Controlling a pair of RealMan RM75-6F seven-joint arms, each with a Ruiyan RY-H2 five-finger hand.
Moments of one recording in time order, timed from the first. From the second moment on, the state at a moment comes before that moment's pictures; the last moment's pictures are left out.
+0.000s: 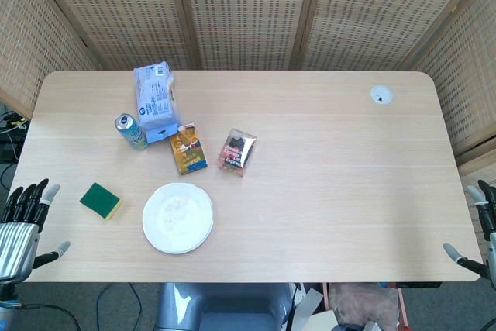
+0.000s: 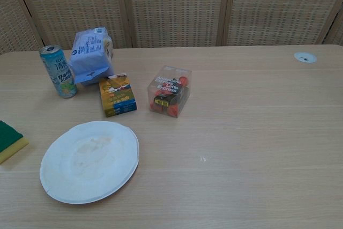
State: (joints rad) left arm -0.01 -1.11 0.00 -1.82 1.61 1.56 0.29; right arm -0.04 -1.00 0.07 -1.65 -1.62 1.69 0.08
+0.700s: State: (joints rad) left arm -0.27 -1.20 0.02 -1.32 1.62 1.15 -0.04; right arm -0.01 -1.01 0.09 -1.66 -1.55 1.64 0.04
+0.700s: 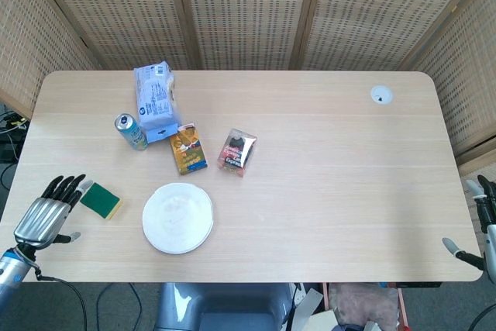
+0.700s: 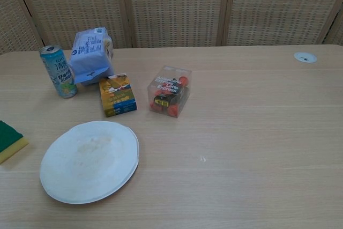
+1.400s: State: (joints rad) left arm -0.45 -1.51 0.08 -0.76 1.66 1.00 -0.38; right arm 0.01 -1.03 0.10 -1.66 -1.51 1.59 0.01
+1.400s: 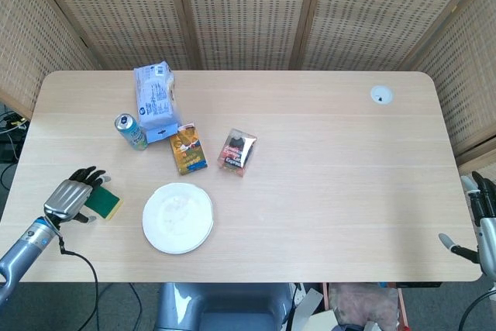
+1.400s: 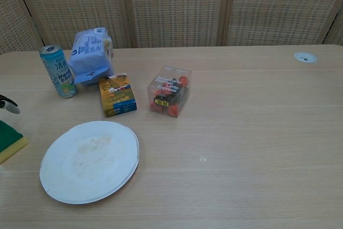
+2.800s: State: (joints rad) left arm -0.57 -1.42 0.01 -1.26 1.62 1.11 -0.60; right arm 0.02 -1.02 0.10 -1.66 -1.53 1.58 0.03
